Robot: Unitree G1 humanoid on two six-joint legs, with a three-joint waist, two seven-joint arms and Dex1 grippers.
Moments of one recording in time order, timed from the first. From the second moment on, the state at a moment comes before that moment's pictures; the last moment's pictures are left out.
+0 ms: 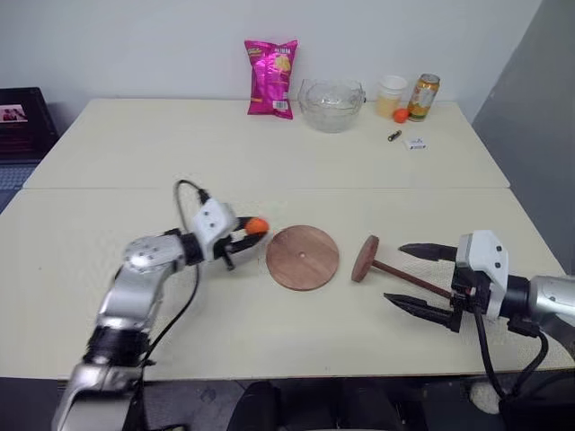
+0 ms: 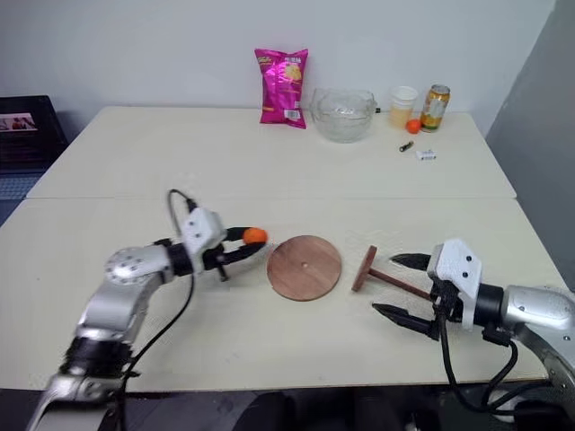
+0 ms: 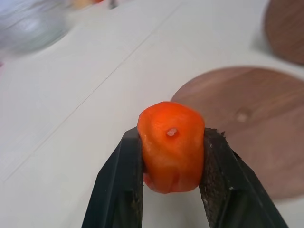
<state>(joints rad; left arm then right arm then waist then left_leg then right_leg) -0.26 0.63 0.09 -0.01 -0.18 0.18 -0.88 -0.04 -0.89 -0.20 -0.65 0.65 0.61 0.91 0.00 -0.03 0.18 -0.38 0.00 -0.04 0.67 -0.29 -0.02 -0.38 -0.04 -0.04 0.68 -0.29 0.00</state>
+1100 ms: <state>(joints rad) -0.05 0.58 0.40 0.05 -0.30 0.28 -0.58 -0.53 -0.76 0.19 -0.31 0.49 0.51 1.19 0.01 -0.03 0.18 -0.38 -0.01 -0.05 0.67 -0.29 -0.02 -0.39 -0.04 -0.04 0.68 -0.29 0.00</state>
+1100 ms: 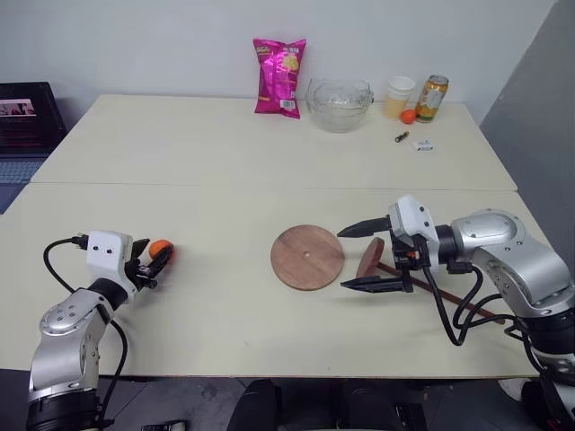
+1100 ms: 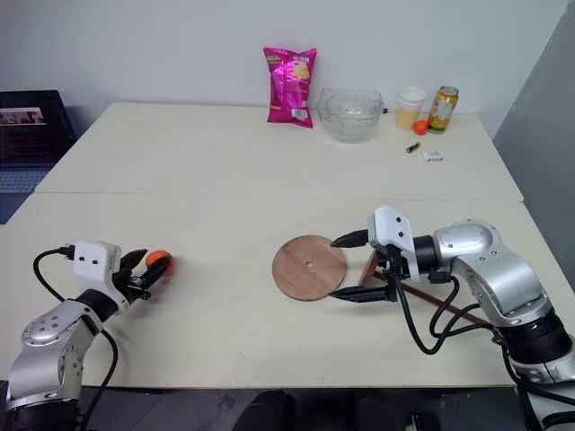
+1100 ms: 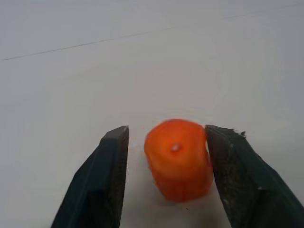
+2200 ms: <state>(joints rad) -0.12 0.92 0.12 -0.56 -0.55 0.53 -0.96 -0.16 -0.99 -0.20 -0.53 0.57 0.69 1.06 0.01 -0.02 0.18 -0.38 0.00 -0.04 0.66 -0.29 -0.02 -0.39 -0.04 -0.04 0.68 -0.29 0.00</state>
